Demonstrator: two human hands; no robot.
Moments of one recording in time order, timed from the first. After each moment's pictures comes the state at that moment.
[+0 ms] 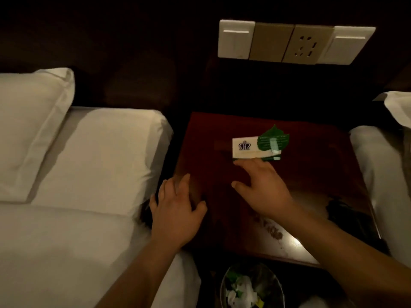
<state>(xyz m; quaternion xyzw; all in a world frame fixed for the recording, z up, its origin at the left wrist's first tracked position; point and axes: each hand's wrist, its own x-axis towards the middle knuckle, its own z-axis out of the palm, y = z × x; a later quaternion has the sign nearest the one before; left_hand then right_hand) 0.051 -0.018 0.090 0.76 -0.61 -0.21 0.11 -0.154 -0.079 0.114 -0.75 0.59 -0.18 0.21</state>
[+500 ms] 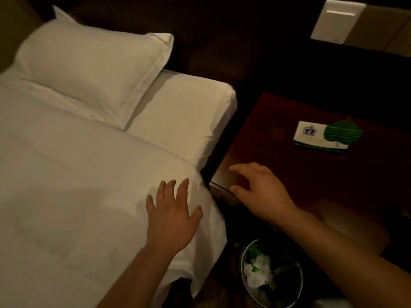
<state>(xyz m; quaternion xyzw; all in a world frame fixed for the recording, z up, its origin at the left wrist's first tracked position) 0.101 0.167 0.113 0.85 -0.50 -0.13 0.05 -0.076 0.029 0.140 -0.85 0.43 -0.09 0.30</state>
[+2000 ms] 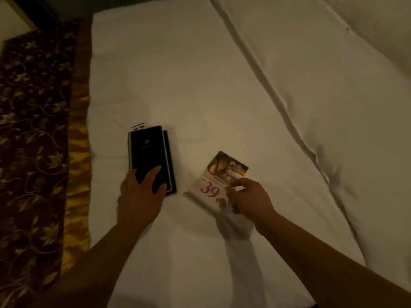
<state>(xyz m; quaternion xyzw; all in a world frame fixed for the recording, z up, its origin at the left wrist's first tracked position) 0.435 0.801 0.059 0.97 0.05 -0.13 0.21 0.381 0.549 0.057 -0.79 0.31 0.16 0.50</state>
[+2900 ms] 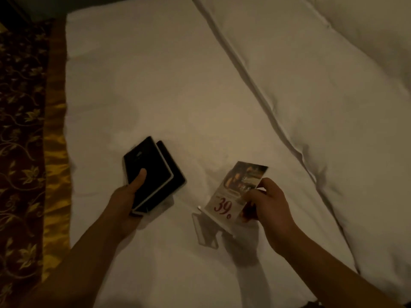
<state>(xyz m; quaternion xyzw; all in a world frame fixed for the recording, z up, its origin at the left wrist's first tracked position) 0.465 0.796 0.071 0.57 0.30 -0.25 0.73 0.359 0.527 0.077 -0.62 0.36 0.04 0.70</state>
